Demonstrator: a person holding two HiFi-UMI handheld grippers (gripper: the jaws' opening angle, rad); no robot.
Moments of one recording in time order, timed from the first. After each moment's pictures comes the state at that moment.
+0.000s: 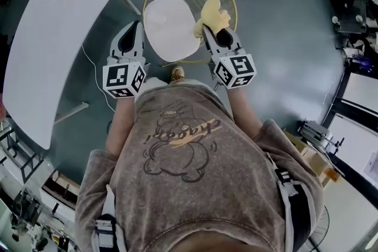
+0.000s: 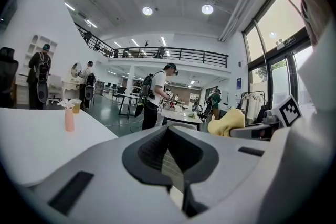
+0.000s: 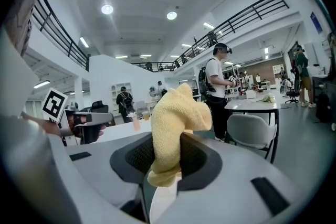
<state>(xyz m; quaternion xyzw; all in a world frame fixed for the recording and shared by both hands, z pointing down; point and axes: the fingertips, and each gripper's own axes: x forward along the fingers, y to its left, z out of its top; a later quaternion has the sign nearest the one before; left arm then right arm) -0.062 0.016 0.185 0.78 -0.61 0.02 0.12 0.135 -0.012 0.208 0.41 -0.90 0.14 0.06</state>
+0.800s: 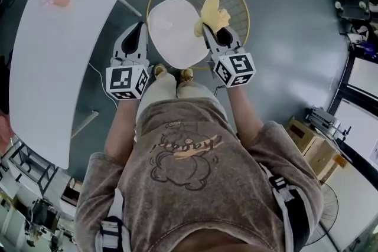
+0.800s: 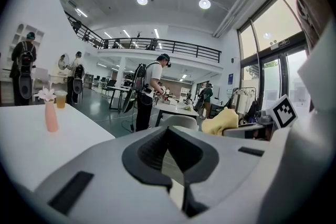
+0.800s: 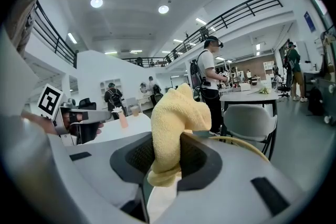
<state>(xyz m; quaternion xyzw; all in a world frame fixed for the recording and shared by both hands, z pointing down) -0.102 -0.070 0.237 0.82 -0.56 0.05 0.14 0.083 -0.084 0.267 0.45 -0.87 0.17 0.08</state>
